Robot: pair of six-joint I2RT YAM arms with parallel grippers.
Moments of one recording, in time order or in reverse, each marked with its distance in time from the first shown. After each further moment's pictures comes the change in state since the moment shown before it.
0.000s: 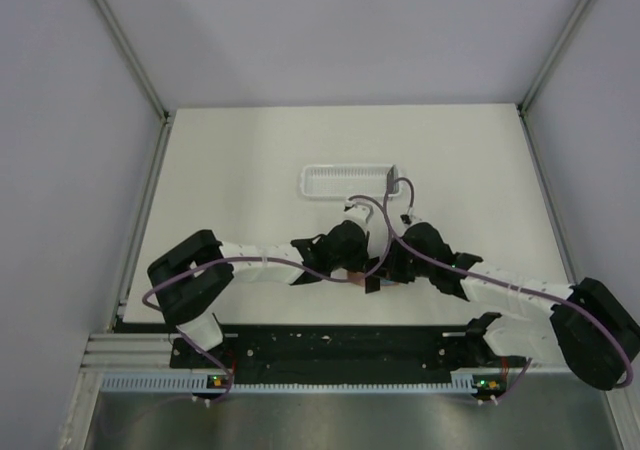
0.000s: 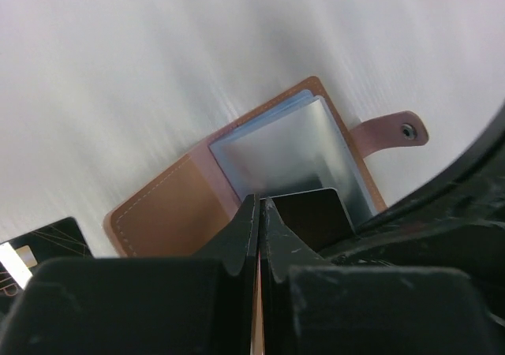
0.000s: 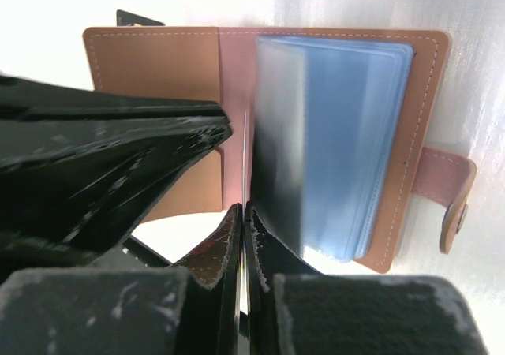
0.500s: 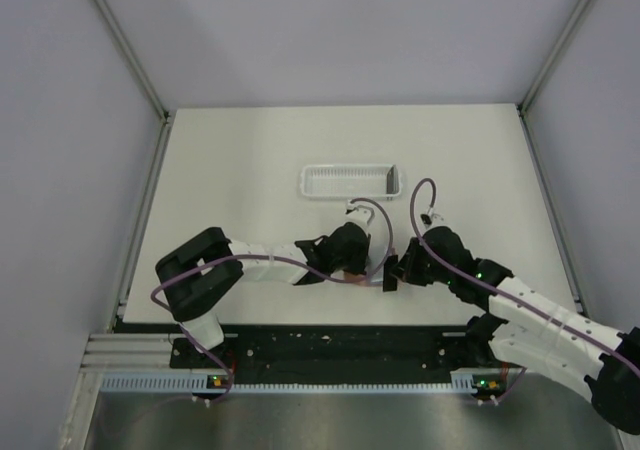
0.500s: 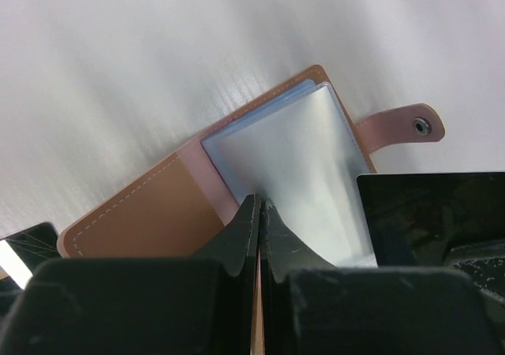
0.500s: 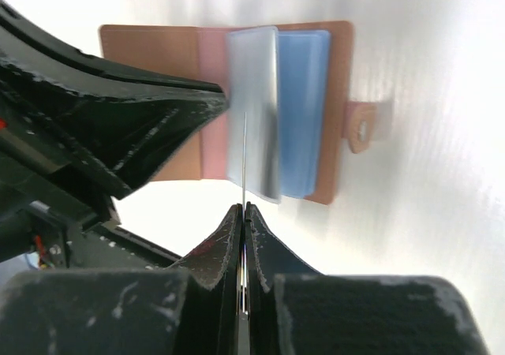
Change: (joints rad) left arm 0.003 0.060 0.000 0.028 0.031 -0.021; right arm 0.000 -0.327 0.030 -0.320 0.115 -0.028
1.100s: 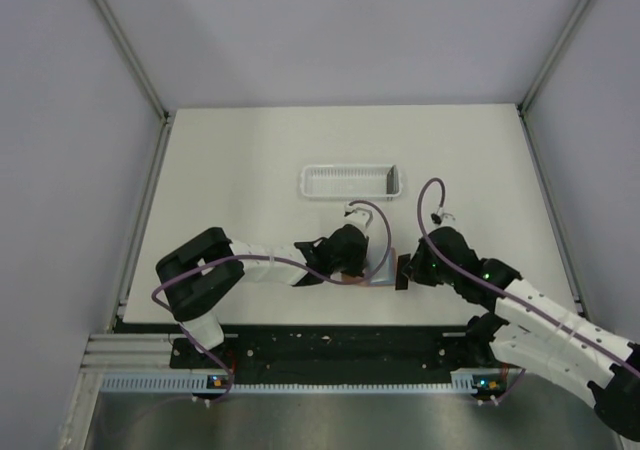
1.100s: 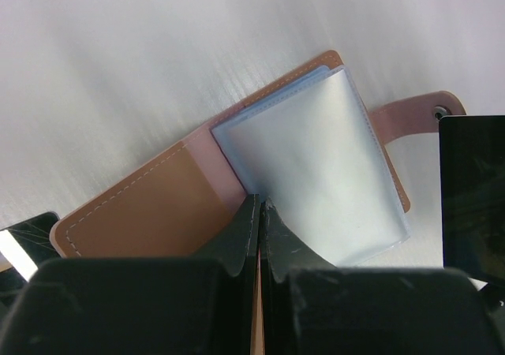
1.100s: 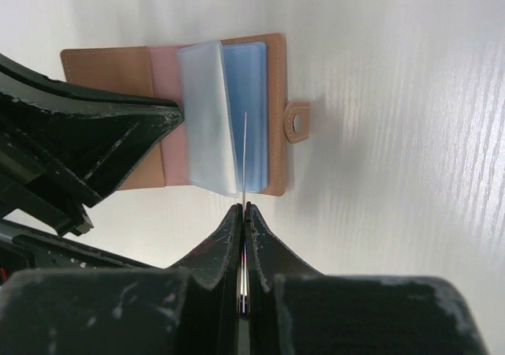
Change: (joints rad) left arm 0.000 0.005 -0.018 0.000 0.002 -0.002; right arm 0.000 -0.066 0.050 -0.184 0.143 -0.008
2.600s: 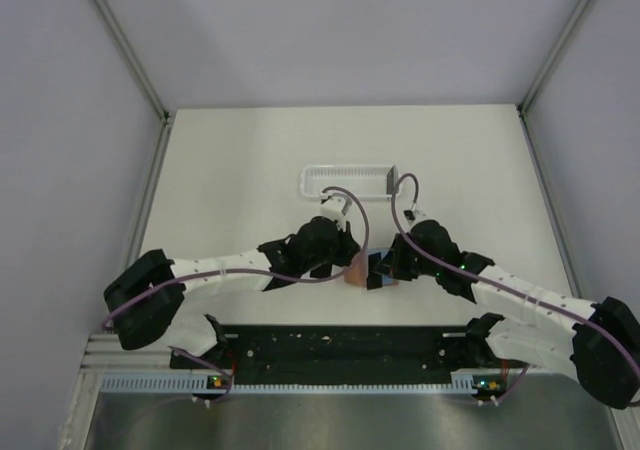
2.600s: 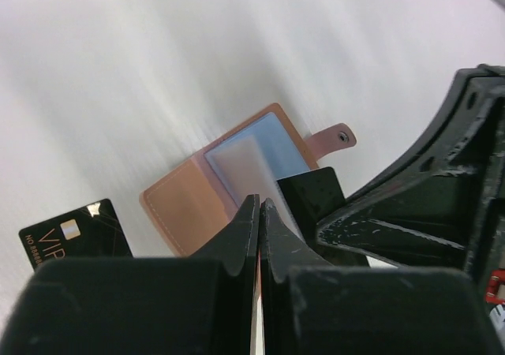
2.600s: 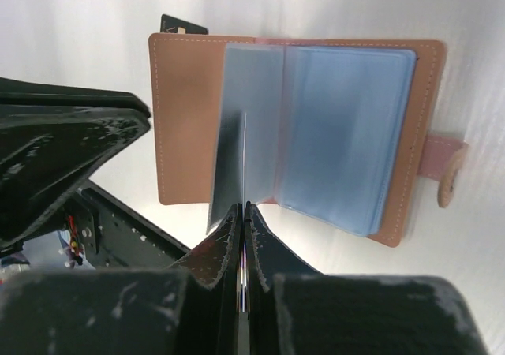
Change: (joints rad) left arm 0.042 -0.279 -0.099 0.015 0.012 -0.004; right arm 0.000 0.233 -0.040 0.368 -0.249 0.001
